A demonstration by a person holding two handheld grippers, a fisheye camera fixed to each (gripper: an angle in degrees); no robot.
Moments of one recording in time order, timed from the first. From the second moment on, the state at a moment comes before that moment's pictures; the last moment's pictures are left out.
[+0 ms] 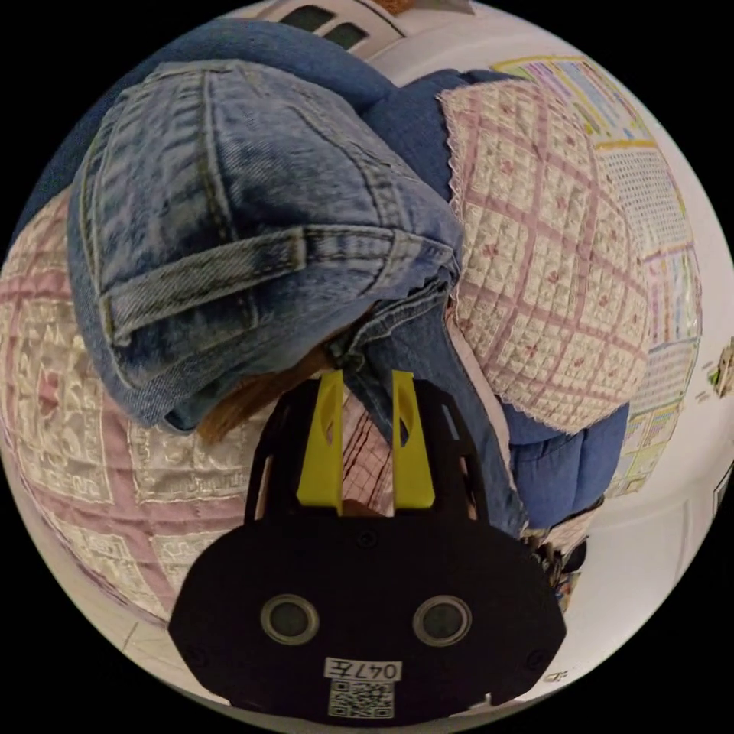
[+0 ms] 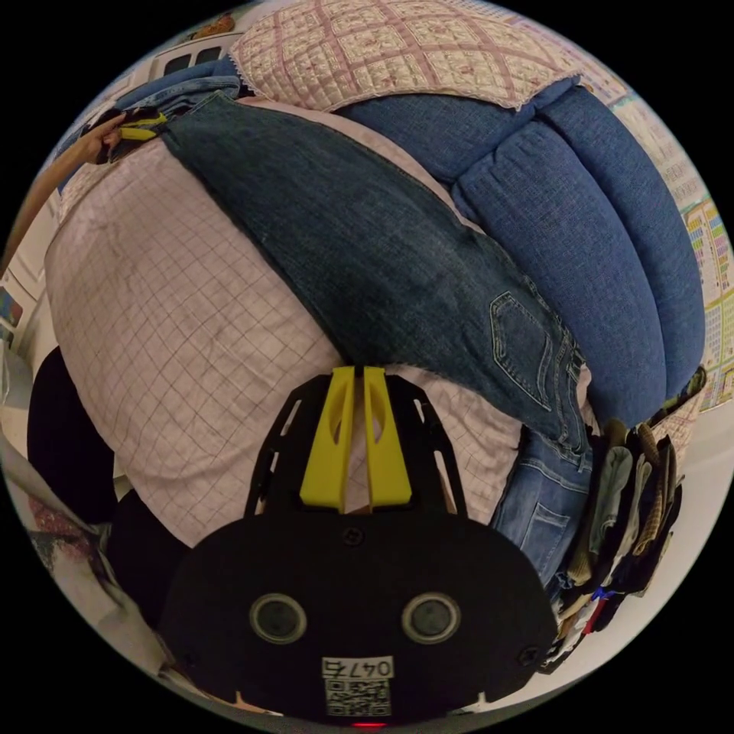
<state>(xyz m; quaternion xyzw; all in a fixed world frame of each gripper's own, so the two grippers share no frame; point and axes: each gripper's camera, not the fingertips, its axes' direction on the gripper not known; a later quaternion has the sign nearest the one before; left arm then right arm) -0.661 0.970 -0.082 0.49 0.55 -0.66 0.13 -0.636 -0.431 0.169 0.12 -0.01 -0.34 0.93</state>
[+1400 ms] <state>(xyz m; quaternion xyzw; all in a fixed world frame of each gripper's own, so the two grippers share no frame) -0.627 1.088 0.019 0.50 0.55 -0.66 0.11 -0.586 -0.413 0.162 0.13 -0.04 -0.33 0.93</state>
